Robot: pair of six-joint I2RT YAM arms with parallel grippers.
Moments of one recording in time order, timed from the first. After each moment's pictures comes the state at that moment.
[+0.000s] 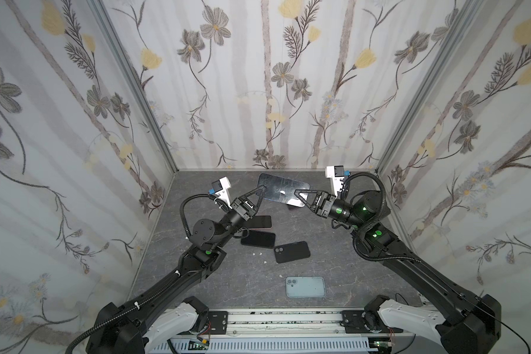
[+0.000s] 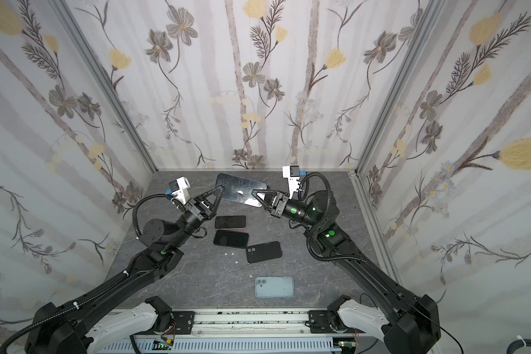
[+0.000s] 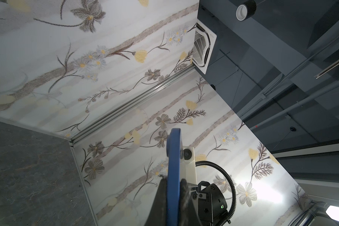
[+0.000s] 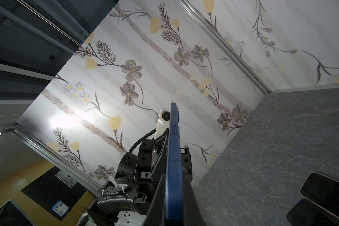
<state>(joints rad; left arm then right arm) -0.61 1.00 0.64 0.81 0.20 -1.20 0.59 1.11 0.93 0.41 -0.63 0.98</state>
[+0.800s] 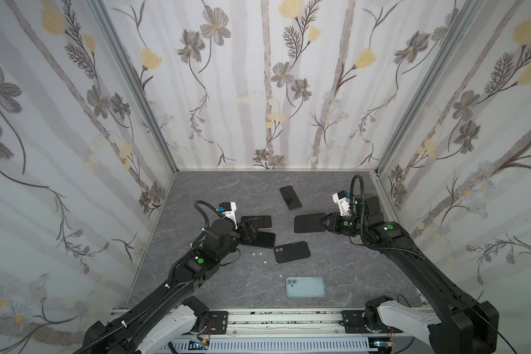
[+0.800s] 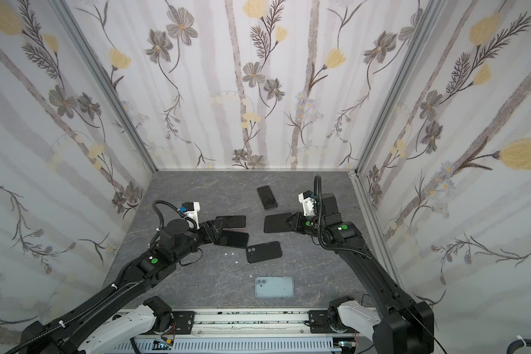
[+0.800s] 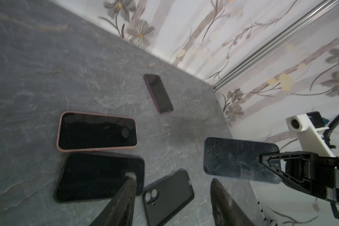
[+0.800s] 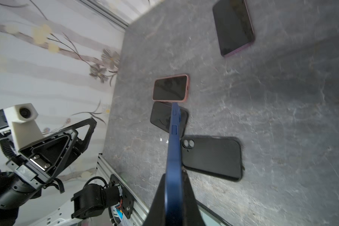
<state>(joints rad) -0.62 0.91 0.59 -0.09 0.02 -0.76 0.33 1.15 0.91 -0.54 -0.53 0.54</state>
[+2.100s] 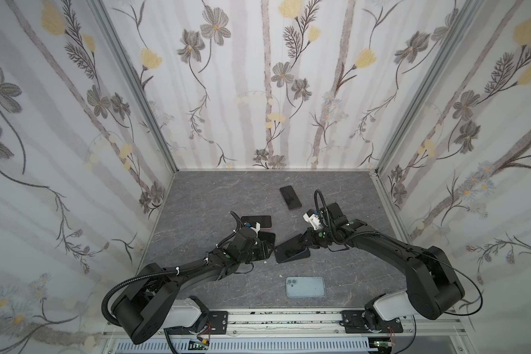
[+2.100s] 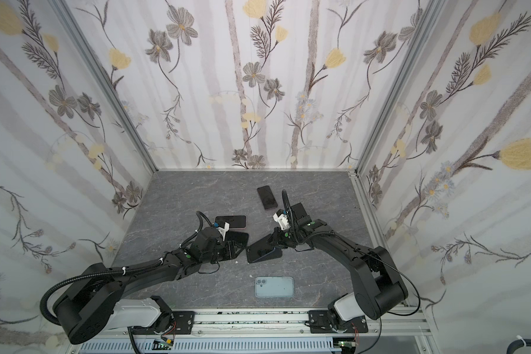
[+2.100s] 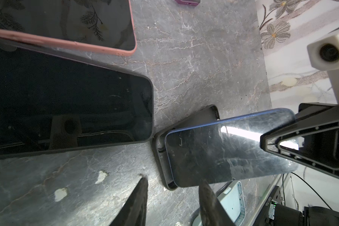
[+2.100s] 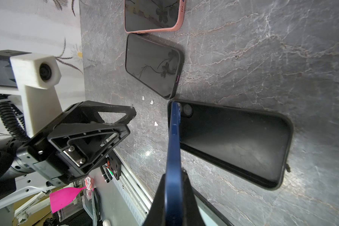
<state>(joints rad) -0.72 1.32 0.49 0.13 0.19 -0.81 0.50 1.47 0.86 -0.40 -0.63 0.52</state>
